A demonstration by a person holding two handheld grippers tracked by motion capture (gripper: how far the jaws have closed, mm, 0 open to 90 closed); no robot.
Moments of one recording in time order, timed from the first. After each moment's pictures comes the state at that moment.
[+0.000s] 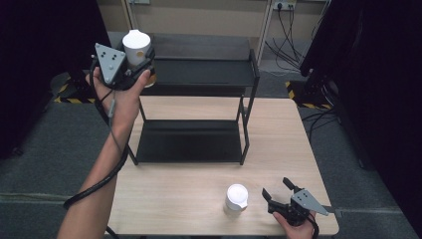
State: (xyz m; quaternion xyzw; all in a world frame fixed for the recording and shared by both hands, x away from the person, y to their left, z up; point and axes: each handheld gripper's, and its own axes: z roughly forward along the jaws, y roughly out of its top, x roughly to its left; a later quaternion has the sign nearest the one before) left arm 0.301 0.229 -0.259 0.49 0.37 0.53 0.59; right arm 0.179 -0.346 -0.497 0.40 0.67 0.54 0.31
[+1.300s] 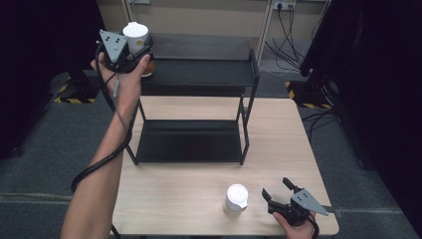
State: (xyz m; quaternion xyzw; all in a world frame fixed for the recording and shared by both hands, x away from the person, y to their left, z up) left arm 0.351 0.233 -0.255 0.48 0.41 0.52 0.57; right arm 0.180 -0.347 -0.498 0.40 0.67 0.55 0.31
